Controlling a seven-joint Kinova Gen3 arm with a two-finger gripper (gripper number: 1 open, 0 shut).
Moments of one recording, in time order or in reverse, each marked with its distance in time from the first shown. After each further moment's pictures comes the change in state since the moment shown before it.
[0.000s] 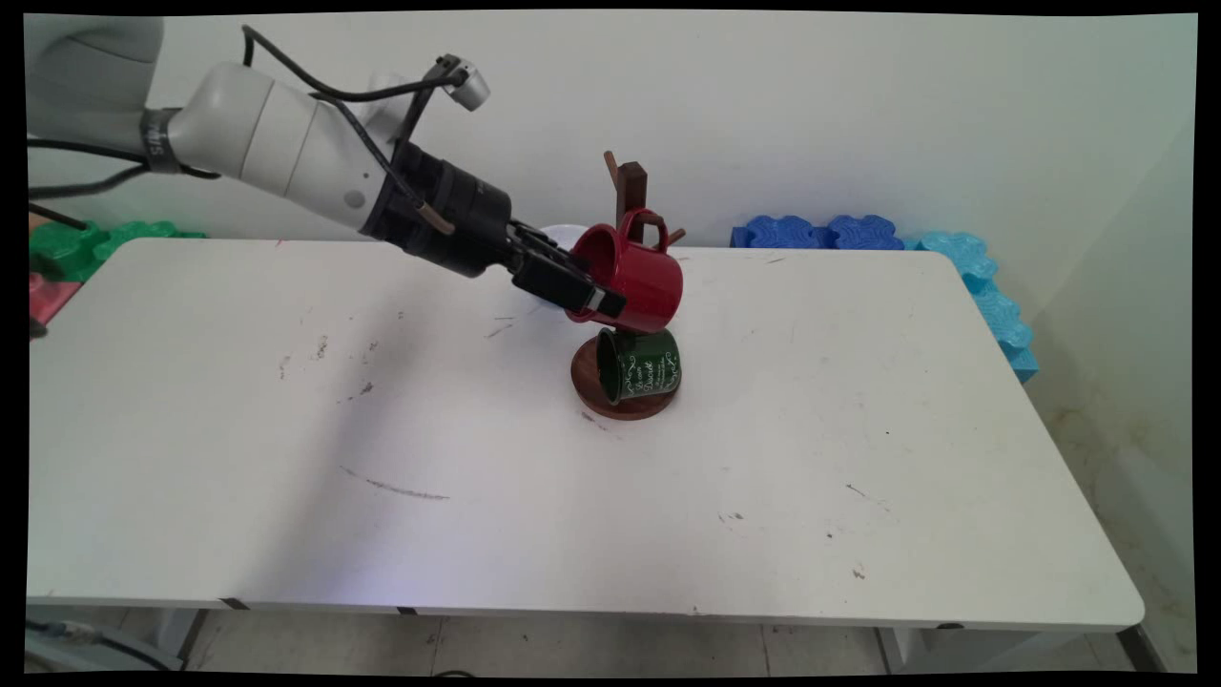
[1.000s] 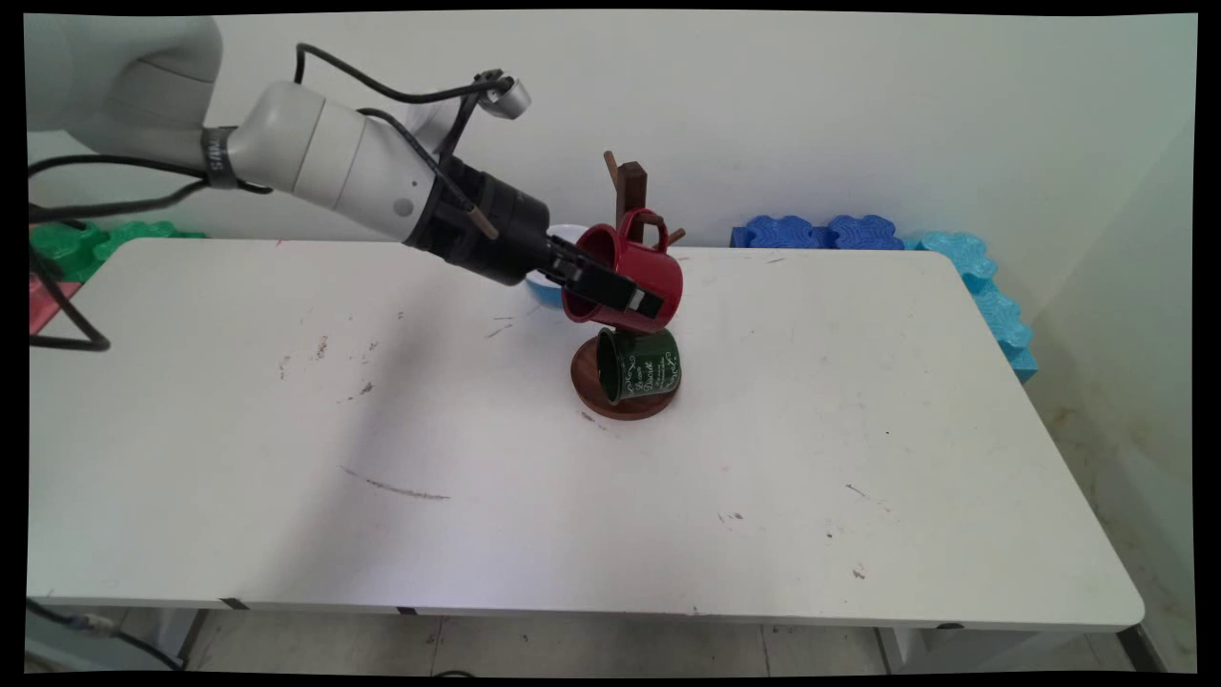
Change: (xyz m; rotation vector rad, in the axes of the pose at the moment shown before) arm 0.006 0.002 0.030 -0.016 0.014 -0.086
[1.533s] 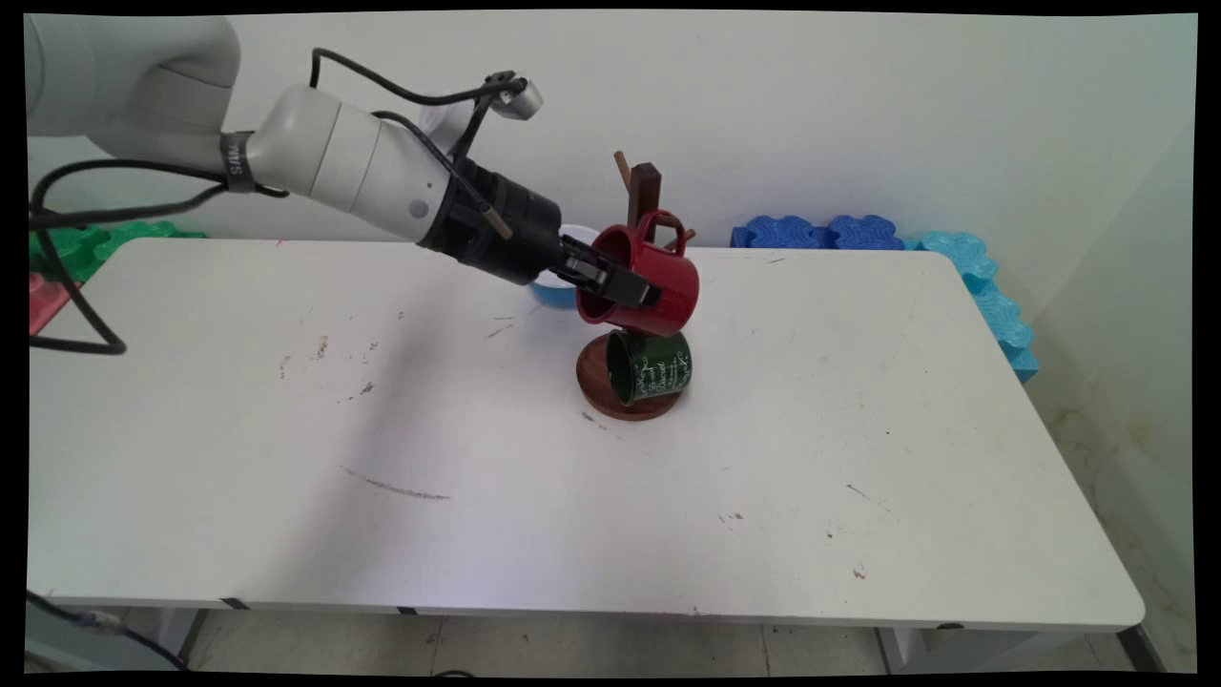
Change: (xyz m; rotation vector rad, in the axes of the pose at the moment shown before) arm 0.002 0.000 0.009 0.000 0.009 -0.005
